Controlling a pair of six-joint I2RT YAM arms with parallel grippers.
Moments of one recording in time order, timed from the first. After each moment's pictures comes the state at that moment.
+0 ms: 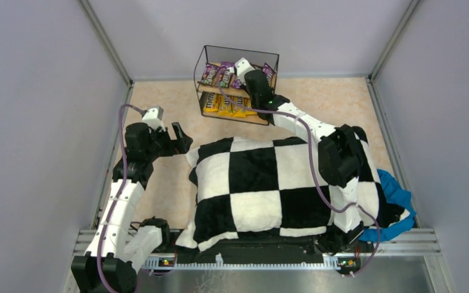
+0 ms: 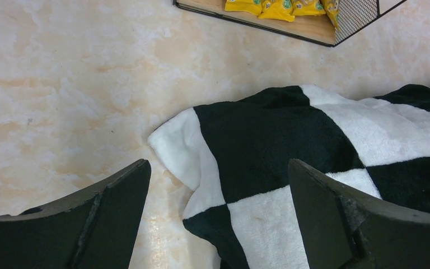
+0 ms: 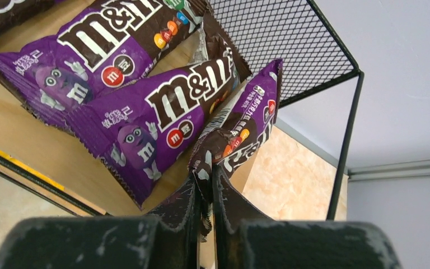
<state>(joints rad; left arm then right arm) -0.05 0.90 0.79 -0.37 0.27 -0.25 0.64 2.06 1.76 -0.07 0.55 -0.44</state>
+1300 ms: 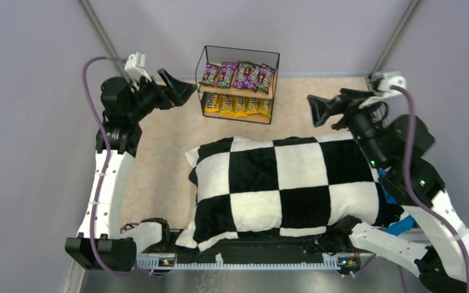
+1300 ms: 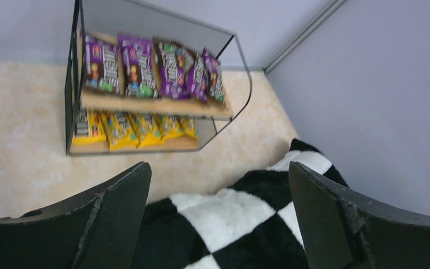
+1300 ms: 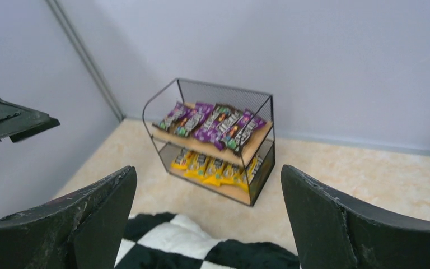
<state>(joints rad) -0.05 1.10 1.26 -0.27 0.53 -0.53 0.72 0.87 1.35 -0.39 0.33 0.13</state>
